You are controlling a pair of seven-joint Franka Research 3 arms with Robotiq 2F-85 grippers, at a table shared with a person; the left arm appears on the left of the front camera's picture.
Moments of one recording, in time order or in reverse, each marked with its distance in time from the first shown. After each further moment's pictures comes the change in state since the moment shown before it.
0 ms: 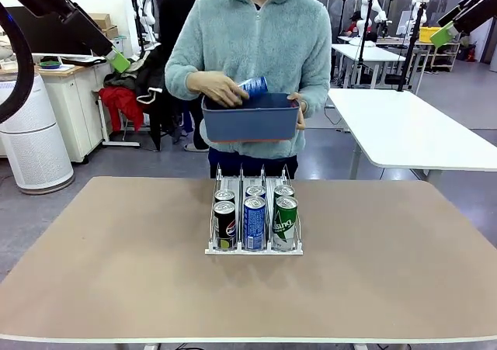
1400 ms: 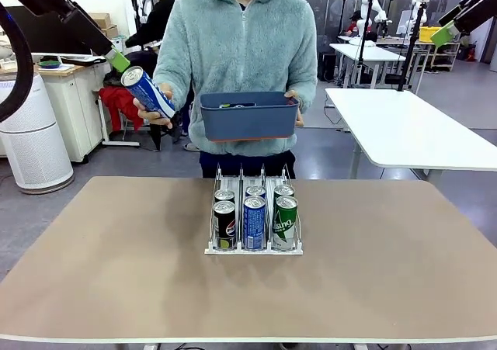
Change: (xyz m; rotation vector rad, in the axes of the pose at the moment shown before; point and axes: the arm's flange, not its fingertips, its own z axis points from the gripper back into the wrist) left arm 0.000 0.000 0.000 0.000 0.000 0.000; right arm 0.000 0.000 0.000 0.000 0.000 0.000
